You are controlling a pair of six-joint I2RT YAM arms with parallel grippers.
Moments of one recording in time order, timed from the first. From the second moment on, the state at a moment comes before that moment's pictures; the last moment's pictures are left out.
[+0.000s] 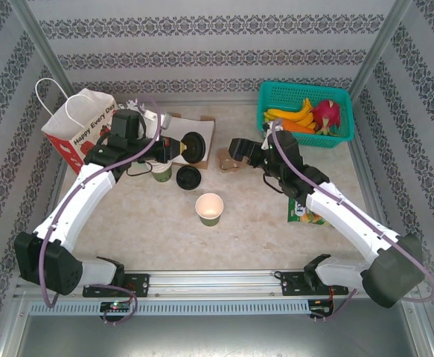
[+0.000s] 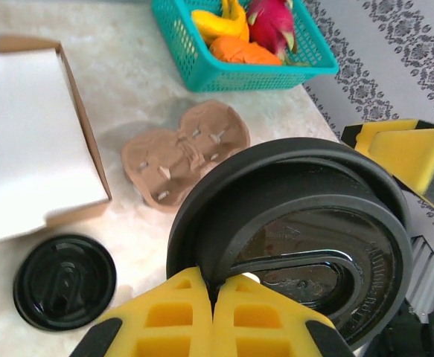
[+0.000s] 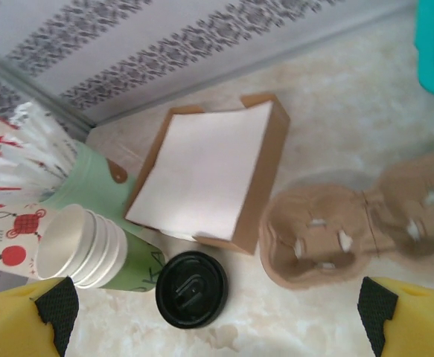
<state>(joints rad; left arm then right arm) -0.28 1.31 1.24 -0.56 0.55 -0.26 0.54 1.21 0.97 -0.21 0.01 0.70</state>
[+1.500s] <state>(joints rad) -0.63 1.43 1.19 -0.96 0.27 -0.60 0.66 1.26 0.56 0.24 -0.36 1.04</state>
